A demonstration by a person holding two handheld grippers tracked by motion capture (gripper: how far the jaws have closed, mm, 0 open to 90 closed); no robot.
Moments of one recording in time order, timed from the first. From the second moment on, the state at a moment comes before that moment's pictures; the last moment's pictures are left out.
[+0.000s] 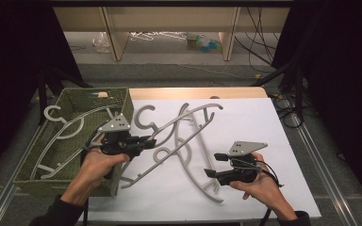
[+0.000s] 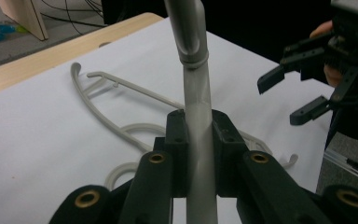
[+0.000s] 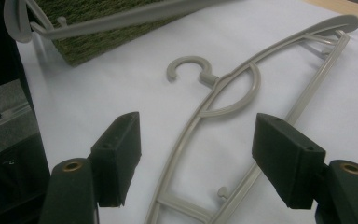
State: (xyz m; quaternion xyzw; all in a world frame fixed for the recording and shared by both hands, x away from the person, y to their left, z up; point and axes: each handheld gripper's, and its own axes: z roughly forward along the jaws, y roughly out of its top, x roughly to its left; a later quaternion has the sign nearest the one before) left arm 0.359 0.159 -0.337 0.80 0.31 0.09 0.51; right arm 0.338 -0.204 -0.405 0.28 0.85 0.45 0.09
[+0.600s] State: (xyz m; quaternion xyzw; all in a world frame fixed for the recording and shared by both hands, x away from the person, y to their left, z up) left arm 0.354 0.230 -0.276 0.76 0.34 0.16 0.53; right arm 0.336 -0.204 -0.410 0.28 0.85 0.44 0.08
